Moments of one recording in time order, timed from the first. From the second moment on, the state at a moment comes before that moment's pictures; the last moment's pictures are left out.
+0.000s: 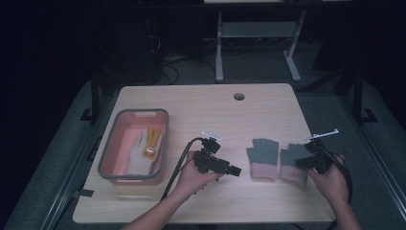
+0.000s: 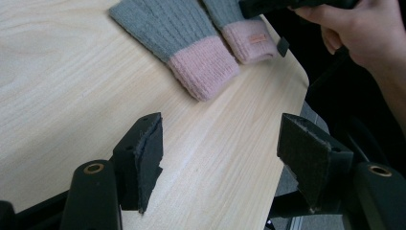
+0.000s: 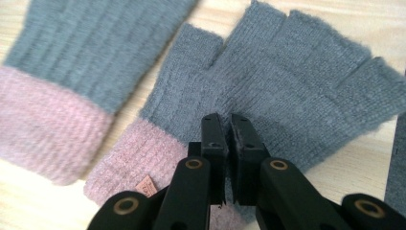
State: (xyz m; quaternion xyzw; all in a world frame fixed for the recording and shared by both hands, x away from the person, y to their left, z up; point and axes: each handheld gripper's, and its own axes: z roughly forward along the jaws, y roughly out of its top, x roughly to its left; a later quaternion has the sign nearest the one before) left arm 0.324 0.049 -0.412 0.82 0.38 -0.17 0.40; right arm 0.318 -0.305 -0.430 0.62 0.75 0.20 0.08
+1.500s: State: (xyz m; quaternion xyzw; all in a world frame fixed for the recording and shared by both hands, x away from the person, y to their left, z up) left arm 0.325 0.051 -0.418 0.81 0.38 -0.18 0.40; right arm 0.354 -0.218 -0.419 0.54 0.81 0.23 0.04
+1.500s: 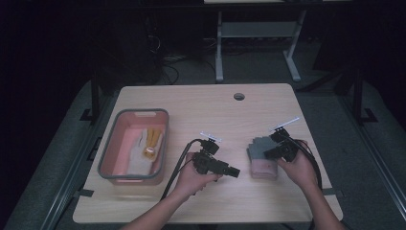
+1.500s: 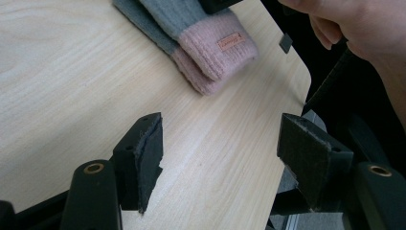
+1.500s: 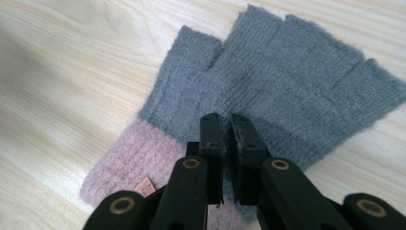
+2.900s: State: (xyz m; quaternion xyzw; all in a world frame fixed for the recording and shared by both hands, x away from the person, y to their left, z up) left arm 0.348 -0.011 -0.453 0.78 0.45 -0.19 0.40; right arm 0.336 -0.269 -0.437 0.60 0.74 0.32 0.00
